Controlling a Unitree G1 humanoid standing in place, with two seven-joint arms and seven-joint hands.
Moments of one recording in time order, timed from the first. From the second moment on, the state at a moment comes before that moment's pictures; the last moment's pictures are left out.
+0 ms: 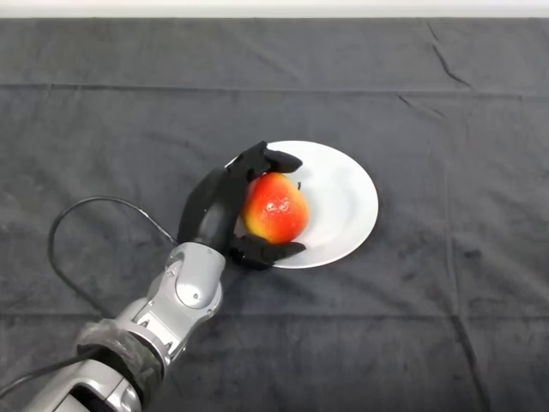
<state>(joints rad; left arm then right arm) -0.71 0.18 -0.58 1.02 0.04 -0.44 0.42 -0.57 -0.37 -0.80 1.18 0.84 0.30 0.58</state>
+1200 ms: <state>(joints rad) -0.59 0.41 -0.40 0.78 0.00 -0.52 0.38 -0.57 -0.37 -0.80 1.18 0.84 0.30 0.58</state>
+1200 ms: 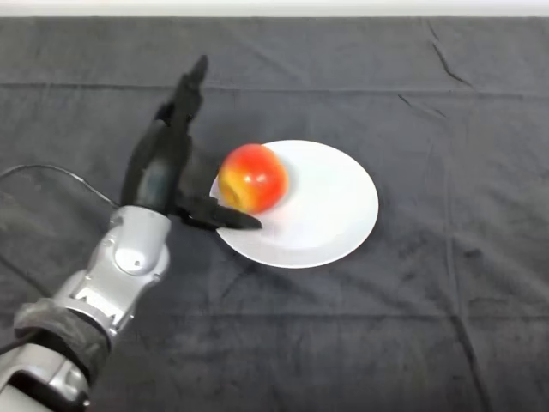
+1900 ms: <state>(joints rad) -0.16 0.61 0.00 0.43 -0.15 -0.56 0.42 -0.57 -0.37 -0.80 1.18 0.84 0.30 0.58</state>
